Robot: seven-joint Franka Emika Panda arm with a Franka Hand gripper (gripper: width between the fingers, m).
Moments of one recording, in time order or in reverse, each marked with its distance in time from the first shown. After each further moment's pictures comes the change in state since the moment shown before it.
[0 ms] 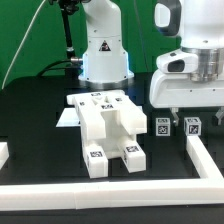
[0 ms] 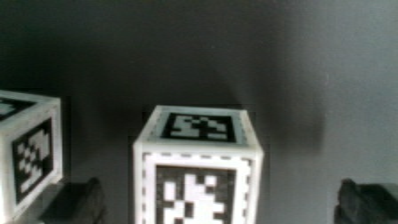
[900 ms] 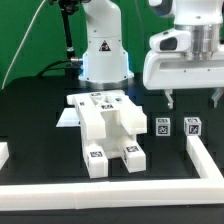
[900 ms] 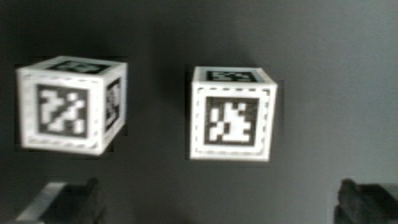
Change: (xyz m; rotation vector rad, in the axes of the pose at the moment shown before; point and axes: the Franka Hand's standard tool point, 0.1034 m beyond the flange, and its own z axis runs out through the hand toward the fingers) arm 0.004 0.012 -0.031 0.013 0.019 0.027
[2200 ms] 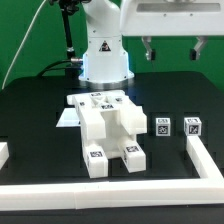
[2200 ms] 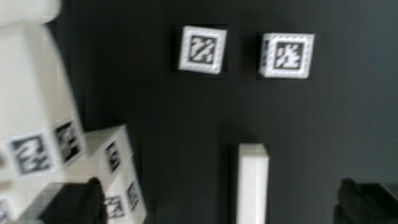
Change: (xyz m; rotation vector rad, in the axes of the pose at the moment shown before) arm 0.016 0.040 -0.109 -0.028 -0.090 -0.011
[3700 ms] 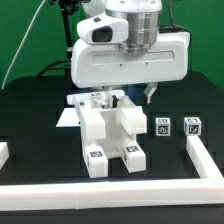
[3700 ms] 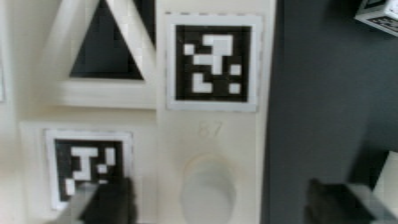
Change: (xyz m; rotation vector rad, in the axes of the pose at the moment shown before) arm 0.062 0.098 0.059 -0.029 -0.021 -0.249
